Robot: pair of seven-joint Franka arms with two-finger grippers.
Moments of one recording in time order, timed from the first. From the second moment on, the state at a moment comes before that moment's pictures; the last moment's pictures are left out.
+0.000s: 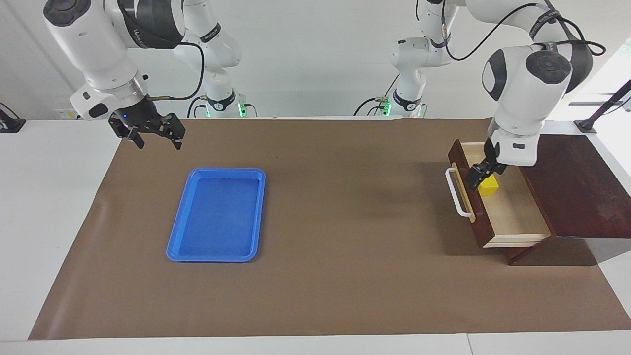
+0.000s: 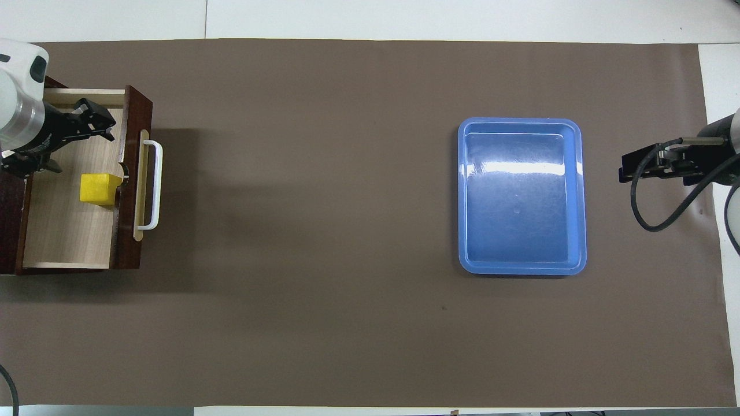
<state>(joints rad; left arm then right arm) 0.07 0.15 -0.12 -1.67 0.16 1.83 -0.70 -0.15 0.00 0.14 -1.66 0.01 1.62 0.06</state>
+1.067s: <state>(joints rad) 0.17 0.03 -0.14 -2.02 0.09 2.07 -1.52 -0.15 0.00 0.14 -1.66 0.01 1.62 0.06</state>
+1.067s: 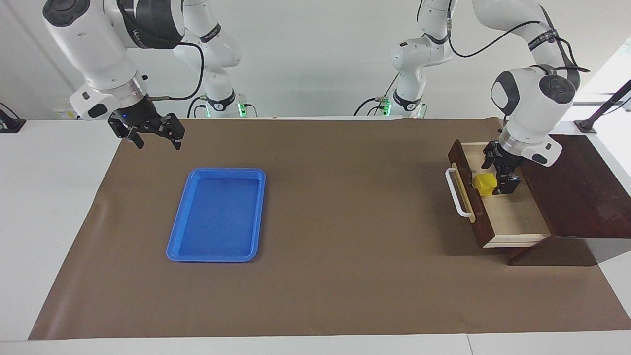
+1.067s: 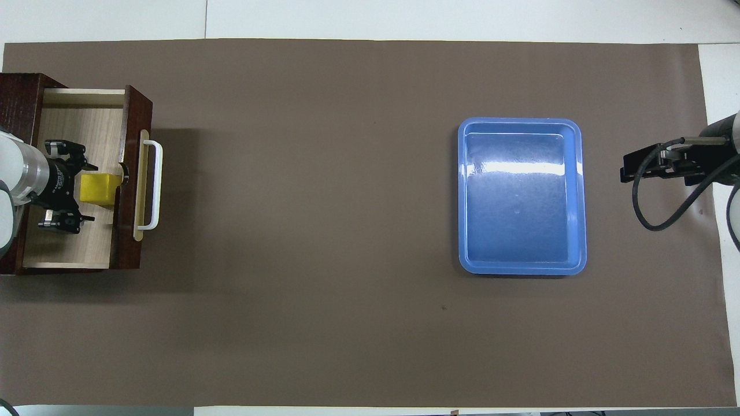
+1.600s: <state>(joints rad) 0.14 0.06 -0.14 -1.79 0.03 1.89 -1.61 -0.17 -0.01 0.14 -1.69 0.09 1.61 0.14</state>
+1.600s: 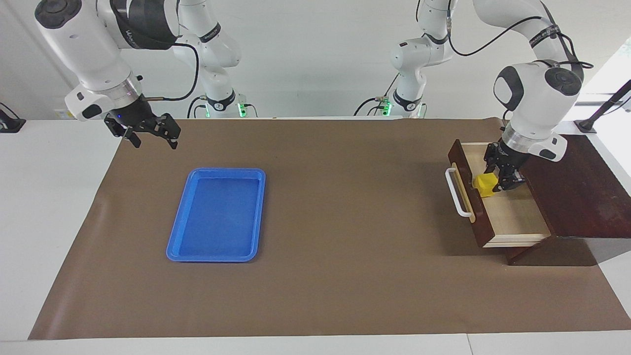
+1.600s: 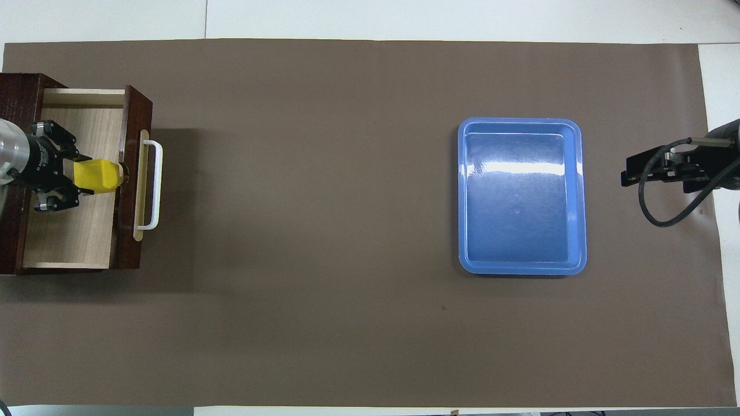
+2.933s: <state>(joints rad) -0.49 0.11 -0.16 -1.79 0.00 2.00 -2.39 0.34 0.10 0.16 -2.12 0.73 2.31 1.31</state>
